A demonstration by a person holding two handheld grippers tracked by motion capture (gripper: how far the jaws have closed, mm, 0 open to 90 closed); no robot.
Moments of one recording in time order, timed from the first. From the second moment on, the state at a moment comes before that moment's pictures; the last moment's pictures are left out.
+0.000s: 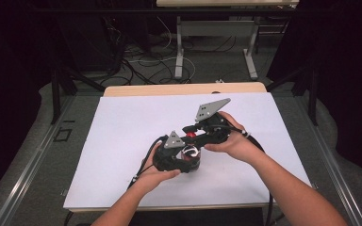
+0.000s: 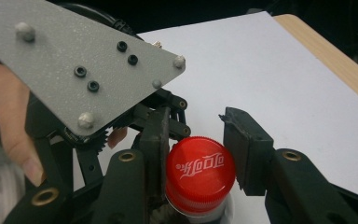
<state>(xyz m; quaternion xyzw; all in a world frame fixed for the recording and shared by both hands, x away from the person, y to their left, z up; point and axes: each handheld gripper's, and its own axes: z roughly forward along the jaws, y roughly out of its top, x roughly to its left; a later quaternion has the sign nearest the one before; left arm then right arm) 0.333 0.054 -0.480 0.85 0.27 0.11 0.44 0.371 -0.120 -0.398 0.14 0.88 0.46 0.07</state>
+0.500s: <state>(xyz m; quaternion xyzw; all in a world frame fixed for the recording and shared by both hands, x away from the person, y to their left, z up) 0.335 0.058 -0.478 0.85 0.28 0.11 0.43 0.361 -0.117 -0.398 0.17 0.86 0.46 0.11</state>
